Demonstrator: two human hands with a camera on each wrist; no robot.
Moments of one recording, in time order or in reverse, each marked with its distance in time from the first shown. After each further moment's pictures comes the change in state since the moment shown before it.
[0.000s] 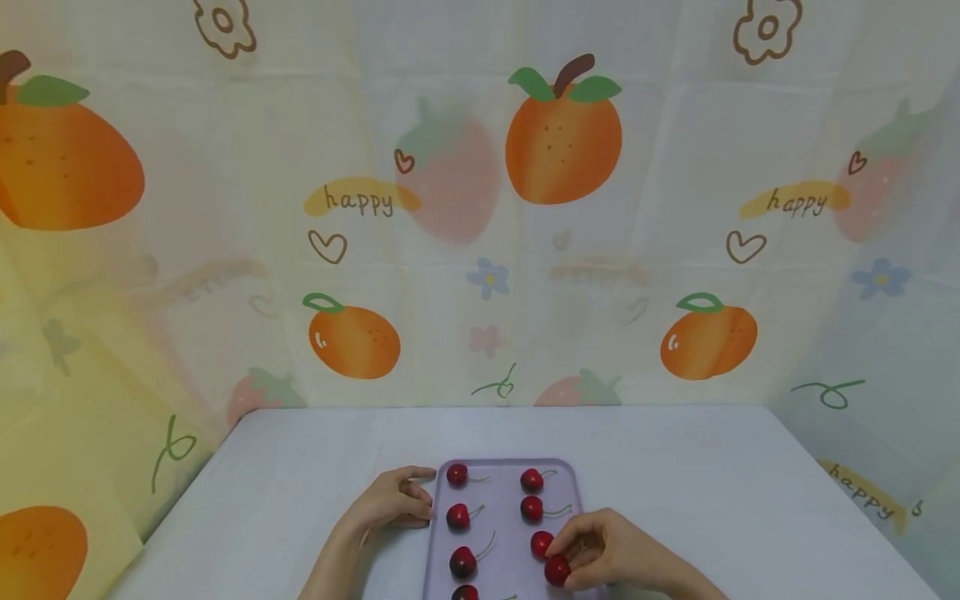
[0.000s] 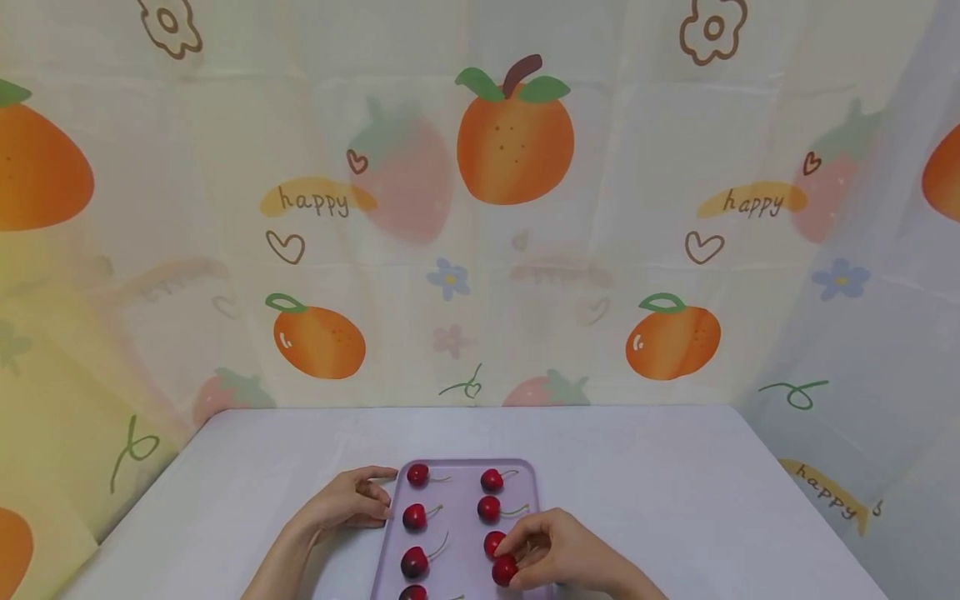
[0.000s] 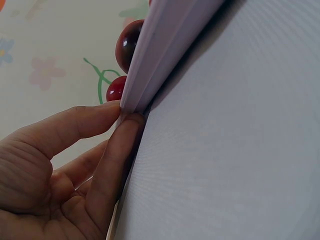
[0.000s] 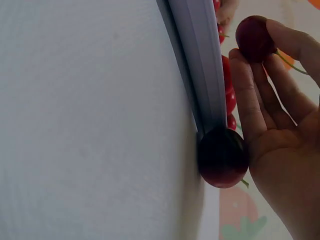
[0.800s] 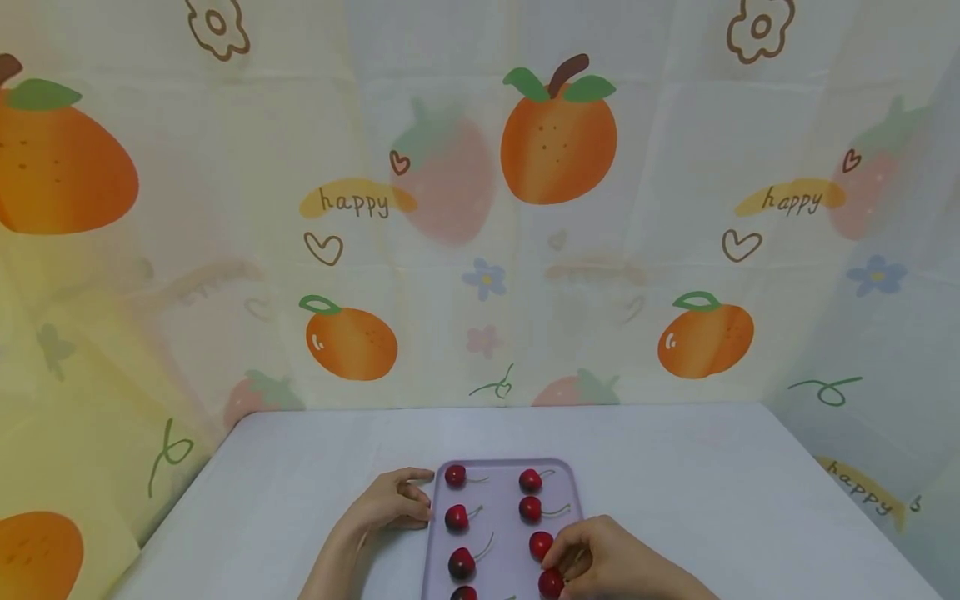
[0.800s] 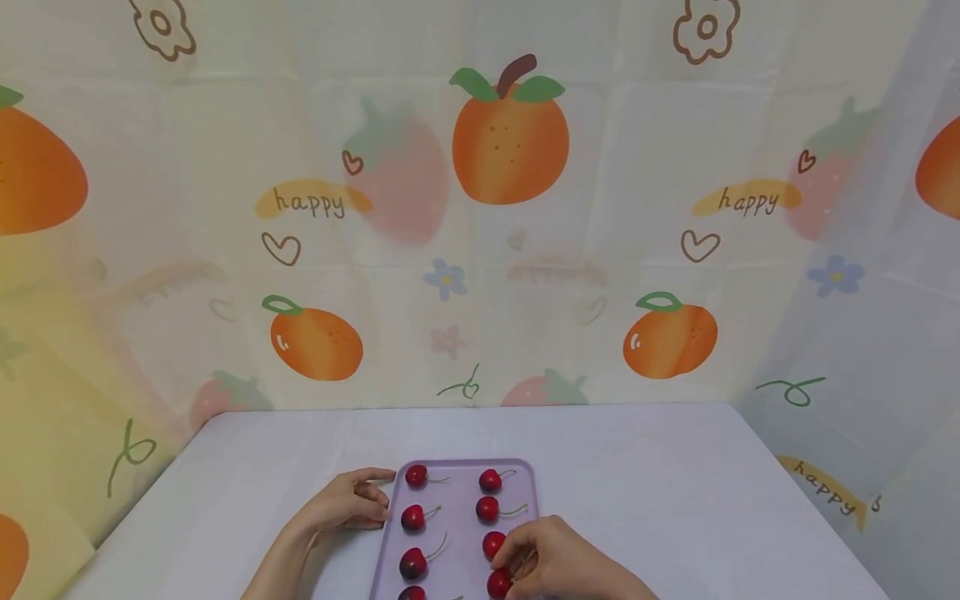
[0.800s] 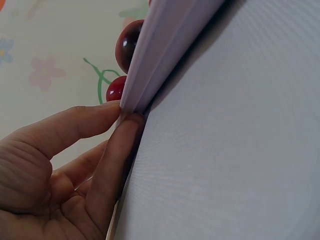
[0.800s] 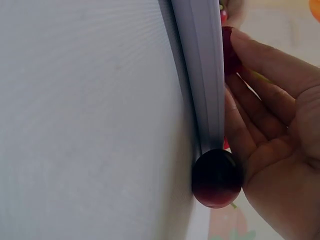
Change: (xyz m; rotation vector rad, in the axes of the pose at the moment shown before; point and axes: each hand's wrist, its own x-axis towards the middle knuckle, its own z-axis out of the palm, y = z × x) left_hand 0.003 -0.003 0.000 0.006 -0.001 0.006; right_hand 0.001 -0.002 0.016 -0.217 0.085 0.075
